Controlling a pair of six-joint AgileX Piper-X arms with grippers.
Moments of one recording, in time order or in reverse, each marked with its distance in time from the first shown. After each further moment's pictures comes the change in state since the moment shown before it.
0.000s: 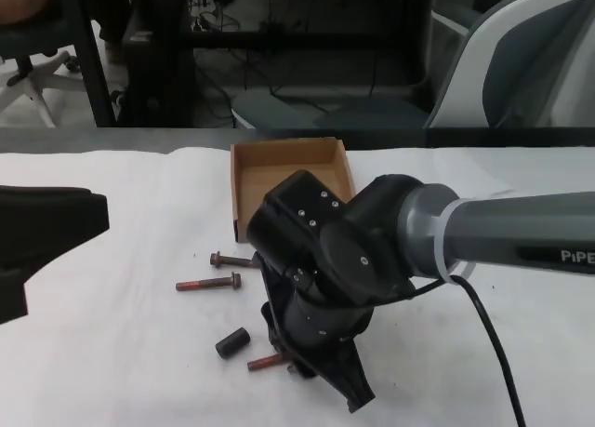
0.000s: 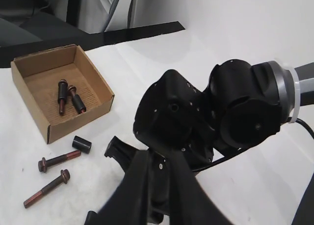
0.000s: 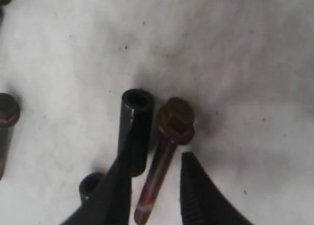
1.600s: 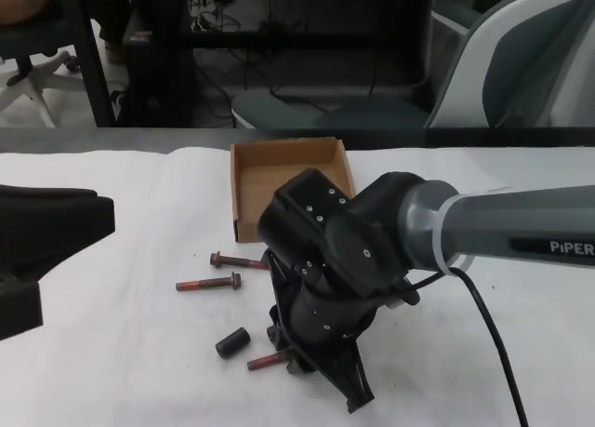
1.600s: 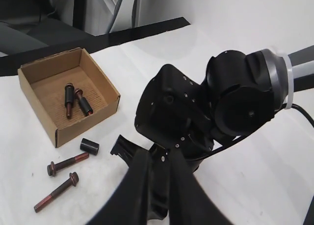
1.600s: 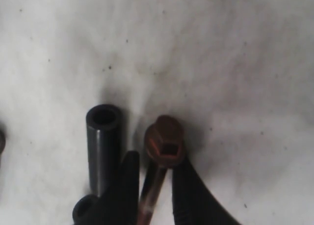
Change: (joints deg) left arm -2.3 0.0 0.0 0.0 -3.4 2.5; right arm -1.7 2.0 -0.6 0.2 -4.7 2.5
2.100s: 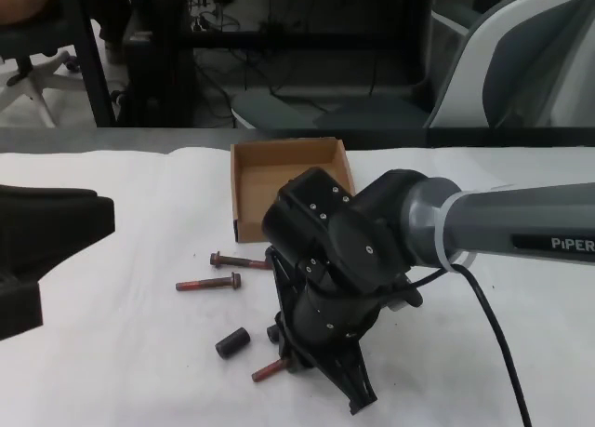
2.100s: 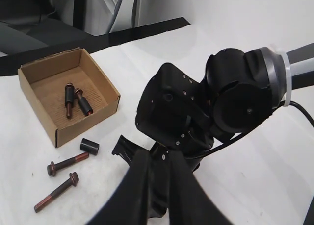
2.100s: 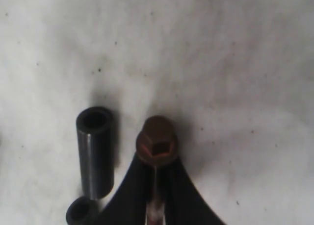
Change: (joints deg) left arm 0.0 0.0 0.0 0.0 0.0 0.0; right arm -0.4 0.1 -0.1 1.0 -1.3 0.1
